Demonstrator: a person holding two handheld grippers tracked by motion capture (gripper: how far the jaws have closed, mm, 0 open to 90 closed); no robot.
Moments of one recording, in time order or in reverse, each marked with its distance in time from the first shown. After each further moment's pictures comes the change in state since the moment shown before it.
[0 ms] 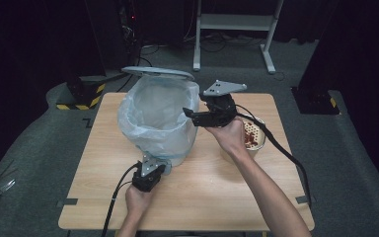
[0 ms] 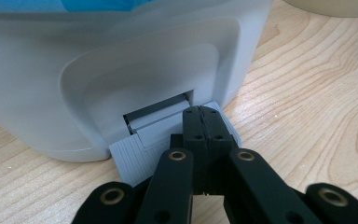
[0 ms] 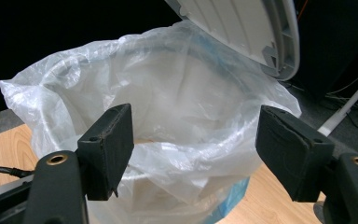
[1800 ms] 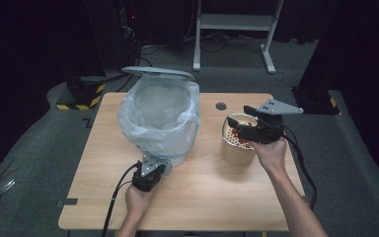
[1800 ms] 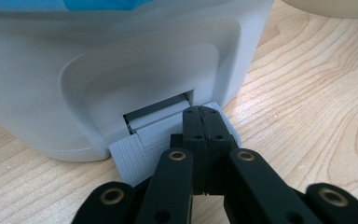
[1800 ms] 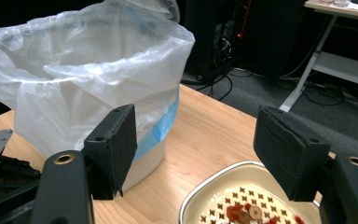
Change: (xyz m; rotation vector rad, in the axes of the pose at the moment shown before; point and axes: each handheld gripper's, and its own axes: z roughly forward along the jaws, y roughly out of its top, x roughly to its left) left arm 0.000 0.000 0.000 0.000 -0.006 -0.008; right arm -0.045 -0.073 -0.080 -0.046 -0.141 0.116
